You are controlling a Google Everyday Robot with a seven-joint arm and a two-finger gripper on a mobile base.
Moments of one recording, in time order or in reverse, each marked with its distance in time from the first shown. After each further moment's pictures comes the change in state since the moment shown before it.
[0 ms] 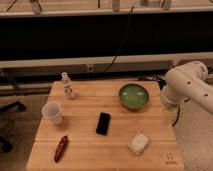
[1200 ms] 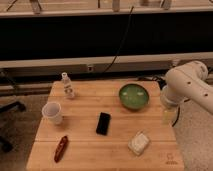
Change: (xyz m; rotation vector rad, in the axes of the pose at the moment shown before) arm 0.000 0.000 0.000 0.000 0.000 0.000
